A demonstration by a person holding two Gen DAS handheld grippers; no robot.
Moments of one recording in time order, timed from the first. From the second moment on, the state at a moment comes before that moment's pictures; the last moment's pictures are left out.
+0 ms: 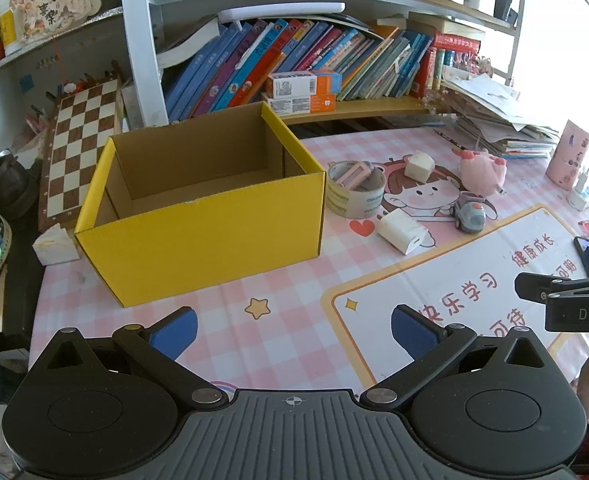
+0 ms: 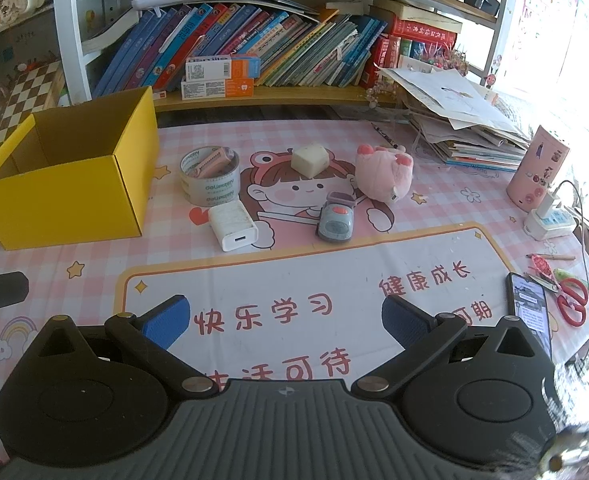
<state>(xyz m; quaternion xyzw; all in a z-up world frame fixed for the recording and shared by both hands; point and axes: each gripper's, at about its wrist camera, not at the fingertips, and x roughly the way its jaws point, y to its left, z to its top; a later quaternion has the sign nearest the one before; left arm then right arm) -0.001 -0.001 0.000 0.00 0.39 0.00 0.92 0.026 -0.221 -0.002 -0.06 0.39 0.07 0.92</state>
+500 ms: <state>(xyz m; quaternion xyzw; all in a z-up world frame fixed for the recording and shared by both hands) -0.001 -0.001 0.000 0.00 0.39 0.00 0.92 0.026 -0.220 -0.003 -0.06 0.39 0.07 0.92</state>
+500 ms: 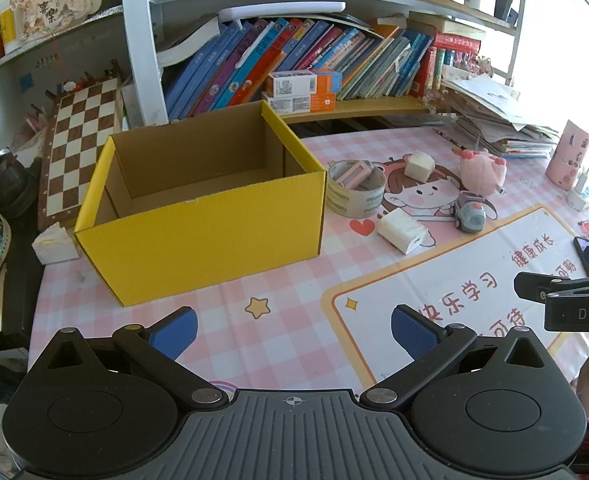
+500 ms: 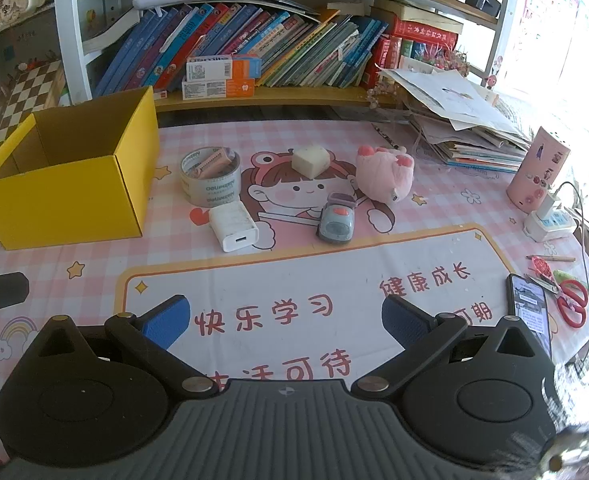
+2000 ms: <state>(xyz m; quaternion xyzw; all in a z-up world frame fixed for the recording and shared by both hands) 0.003 0.006 -0.003 -0.02 0.40 0.00 0.92 0.031 -0.211 -0.005 -0.07 0.39 0.07 0.91</state>
